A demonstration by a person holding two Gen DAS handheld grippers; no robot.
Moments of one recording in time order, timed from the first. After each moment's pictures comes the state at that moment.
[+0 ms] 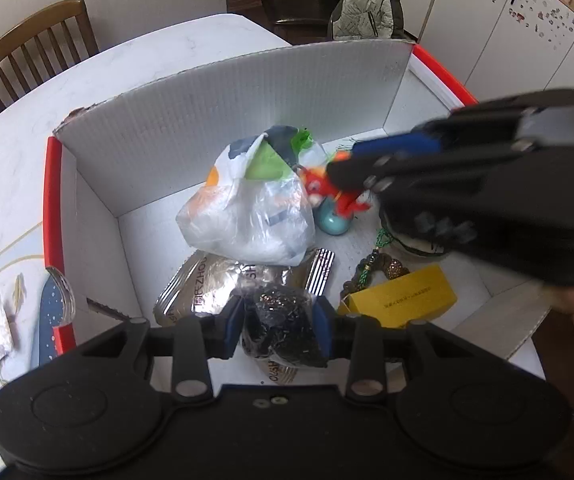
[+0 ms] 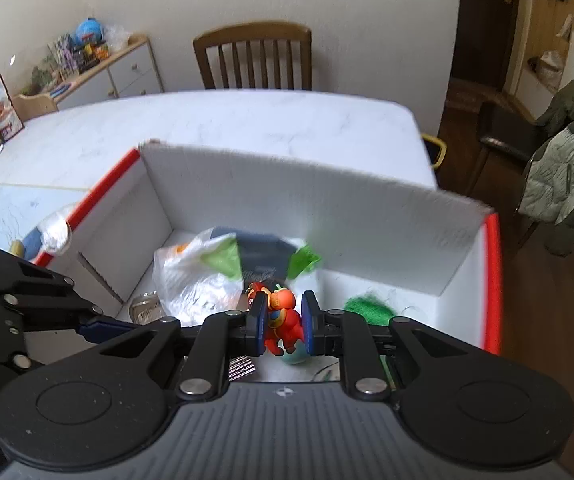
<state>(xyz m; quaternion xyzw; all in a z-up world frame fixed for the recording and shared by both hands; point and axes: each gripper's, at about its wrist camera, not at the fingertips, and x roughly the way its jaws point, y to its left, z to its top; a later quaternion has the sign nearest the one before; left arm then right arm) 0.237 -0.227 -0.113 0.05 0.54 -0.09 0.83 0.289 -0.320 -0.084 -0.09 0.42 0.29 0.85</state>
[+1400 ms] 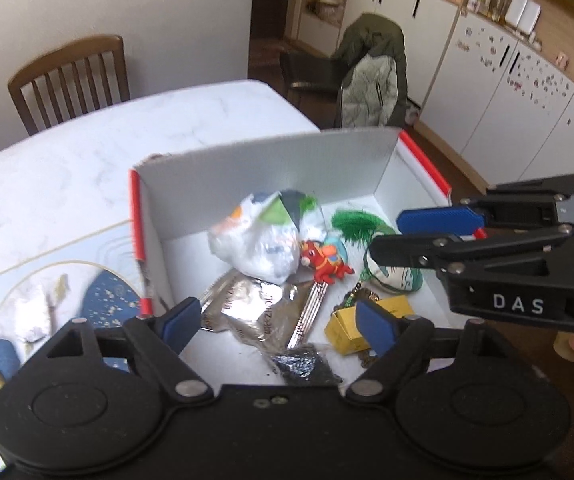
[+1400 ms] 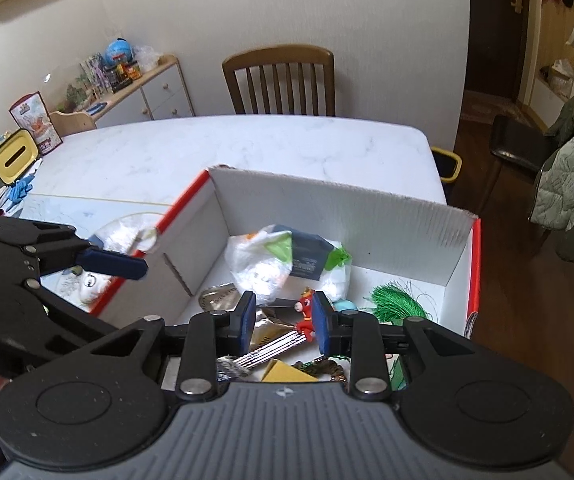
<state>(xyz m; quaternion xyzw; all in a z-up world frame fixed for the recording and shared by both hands) 0.189 -0.201 -0.052 0.00 0.46 -0.08 0.88 0.232 -0.340 -0.024 -0.07 0.40 0.32 0.86</state>
